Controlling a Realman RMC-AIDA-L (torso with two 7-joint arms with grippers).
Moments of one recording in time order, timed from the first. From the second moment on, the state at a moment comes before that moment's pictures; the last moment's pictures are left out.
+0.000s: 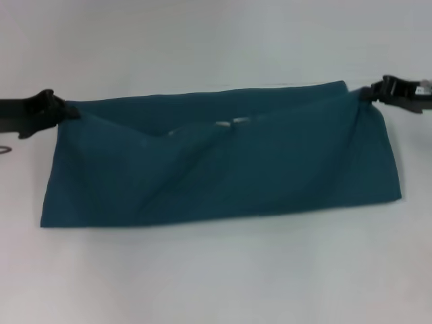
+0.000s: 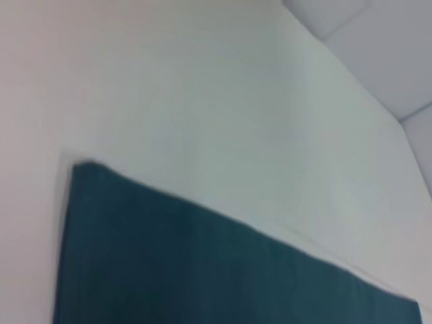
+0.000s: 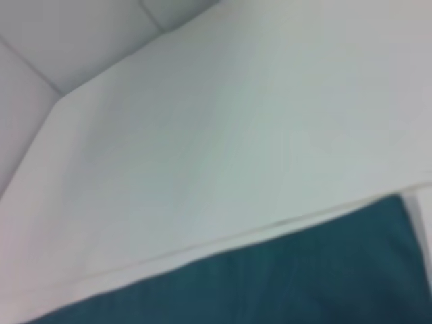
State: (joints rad) left arm -0.75 -1.95 0.33 0.65 2.45 1.23 -2.49; right arm 0.76 1.98 -0.64 -0.63 -2.26 -0.99 2.41
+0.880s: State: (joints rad) left arm -0.80 -1.99 0.33 0.63 2.45 0.93 -2.53; right arm 0.86 2.01 -0.73 -0.56 -2.26 -0.67 2.41
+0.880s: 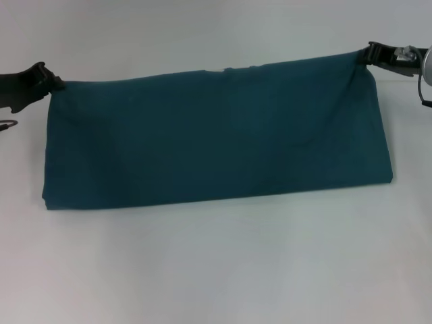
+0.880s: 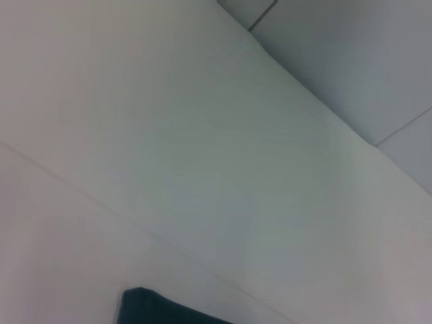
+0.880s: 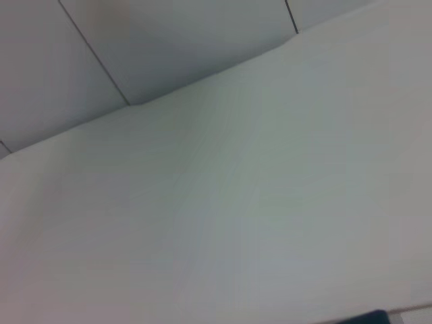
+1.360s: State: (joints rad) left arm -0.81 -1.99 0.33 0.63 2.45 0.91 -2.53; right arm 0.89 2.01 -0.78 -0.52 -2.26 -0.60 2.41
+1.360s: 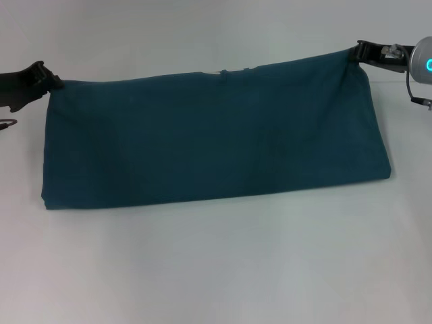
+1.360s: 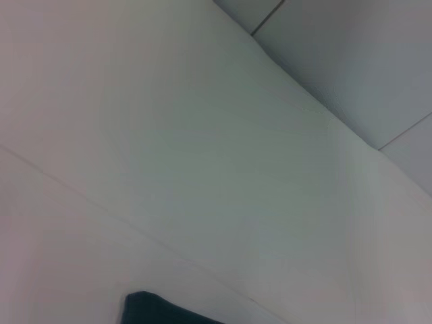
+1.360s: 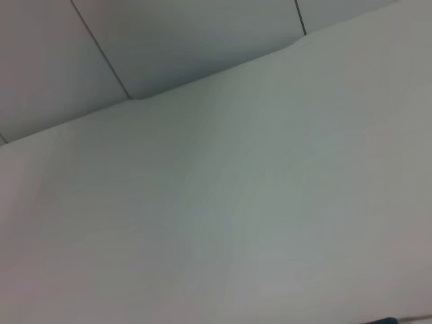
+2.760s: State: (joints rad) left arm -0.76 -2.02 0.35 0.63 2.30 0.88 -2.52; right arm 0.85 1.88 -0.75 -0.55 -2.20 -0.82 2.43
